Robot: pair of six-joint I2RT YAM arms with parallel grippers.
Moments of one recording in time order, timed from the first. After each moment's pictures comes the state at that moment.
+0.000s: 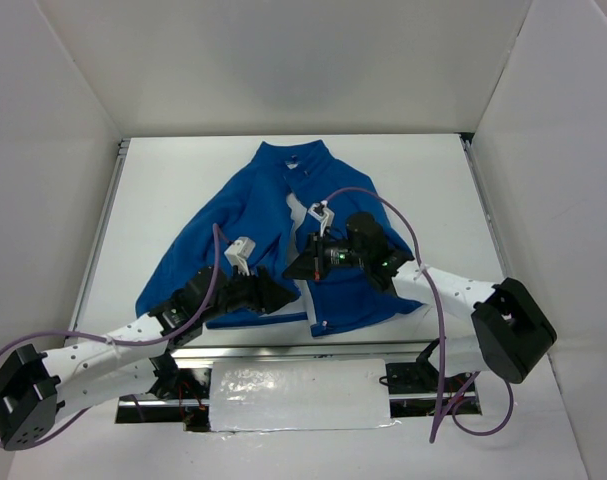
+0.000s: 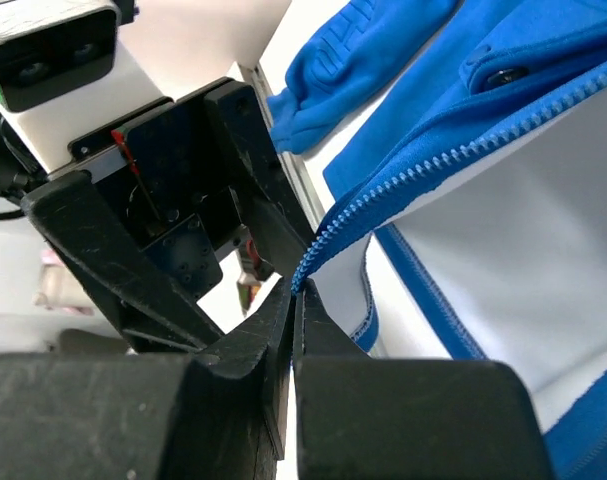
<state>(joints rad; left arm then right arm) -0.83 0.89 0.37 0.24 0.13 -0.79 0.68 1.34 0.70 0.33 -0.70 0.68</state>
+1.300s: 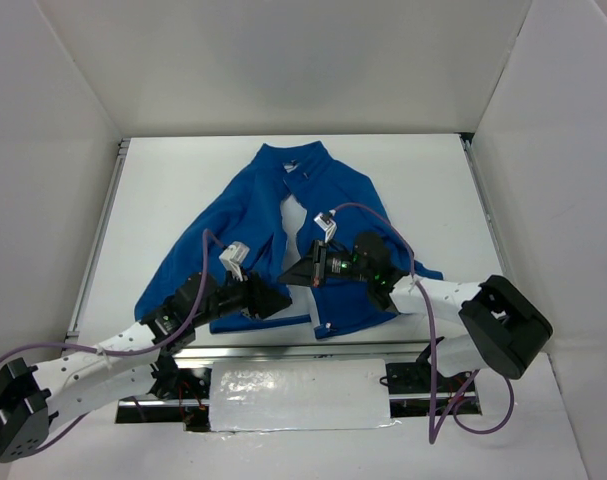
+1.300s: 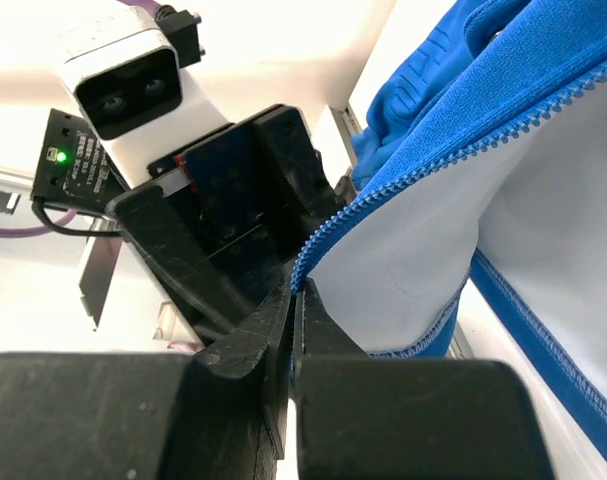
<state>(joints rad) -0.82 0.79 0.31 0.24 0.19 -0.80 0.73 1.36 0.51 0.79 -0.66 1.08</state>
